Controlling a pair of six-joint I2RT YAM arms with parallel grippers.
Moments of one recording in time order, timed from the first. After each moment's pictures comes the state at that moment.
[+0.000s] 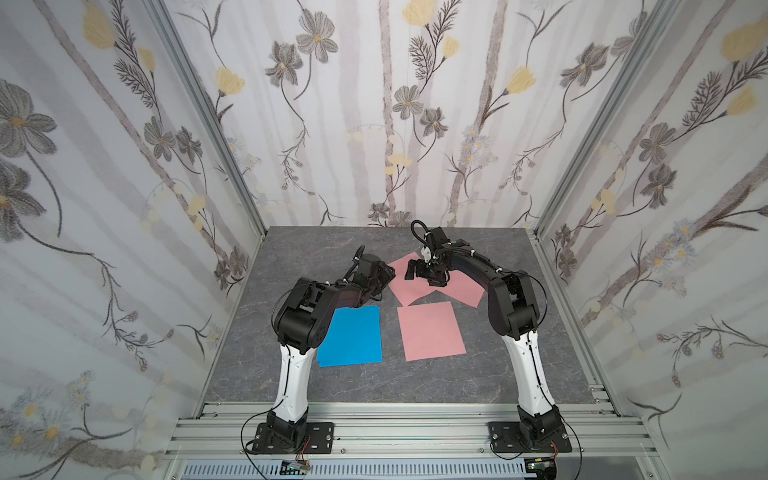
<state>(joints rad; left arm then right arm) -0.46 2.16 1.22 0.34 0.10 -1.16 0.39 2.37 1.98 -0.79 -0.24 0.50</state>
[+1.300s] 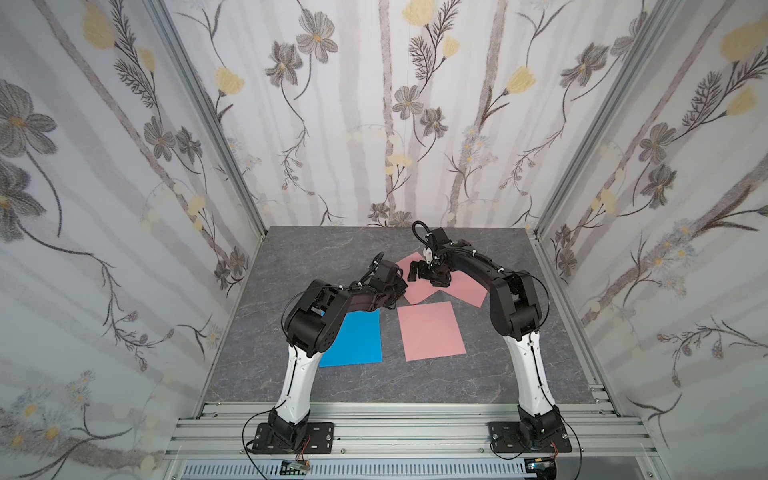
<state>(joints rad) -0.56 2.17 1.31 0.13 0.10 -1.19 0.39 2.34 1.95 -0.81 -0.22 0.47</state>
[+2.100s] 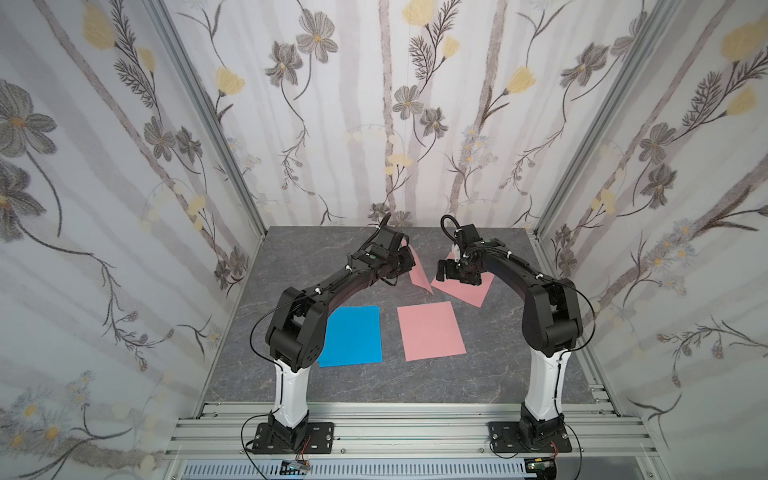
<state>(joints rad) -0.59 1.95 1.61 -0.34 0.18 -0.87 0.28 2.01 1.63 -0.80 -0.07 0.35</state>
